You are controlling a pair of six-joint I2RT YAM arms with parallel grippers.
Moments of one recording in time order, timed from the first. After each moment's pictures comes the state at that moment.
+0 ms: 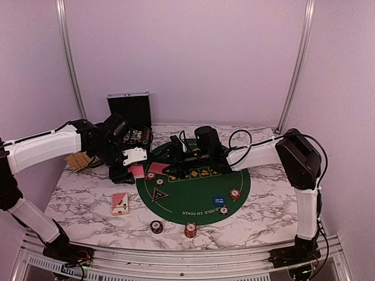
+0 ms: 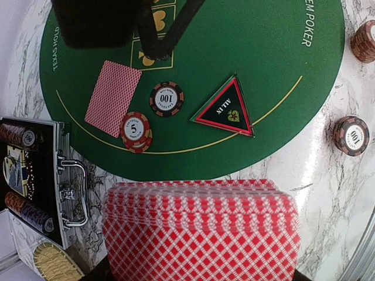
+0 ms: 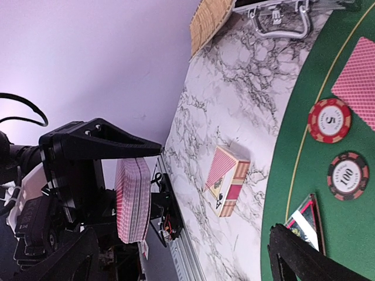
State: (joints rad) left arm -0.65 1.50 1.22 -0.88 0.07 0.72; right arm 0.79 2.08 1.35 0.39 -0.76 1.02
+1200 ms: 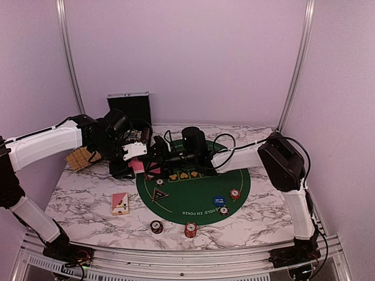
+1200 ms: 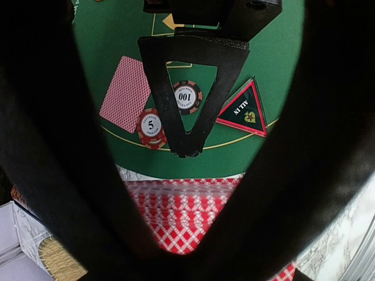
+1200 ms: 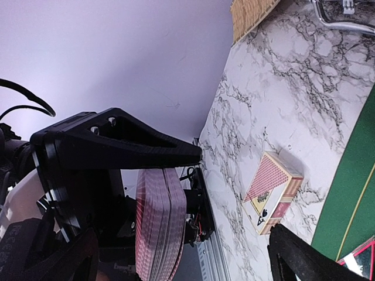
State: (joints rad) left arm -0.64 1.53 1.28 -0.90 0.06 0.71; right arm 0.86 2.25 1.54 0.54 -0.86 1.19
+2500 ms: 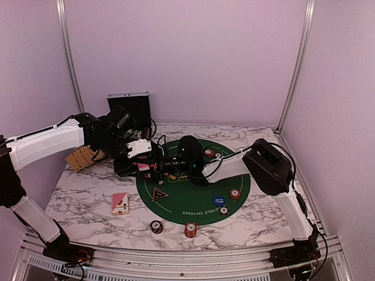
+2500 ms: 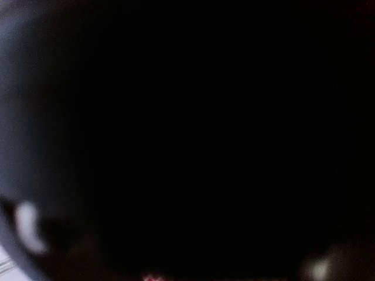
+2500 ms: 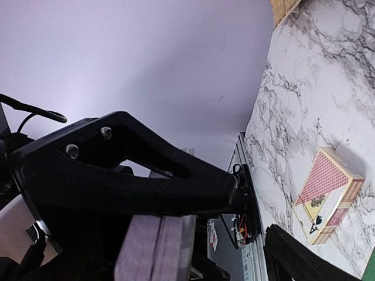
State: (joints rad) left arm -0.67 1.54 1.32 -0.88 0.07 0.67; right arm 0.90 2.38 1.57 0.92 -0.88 1.54
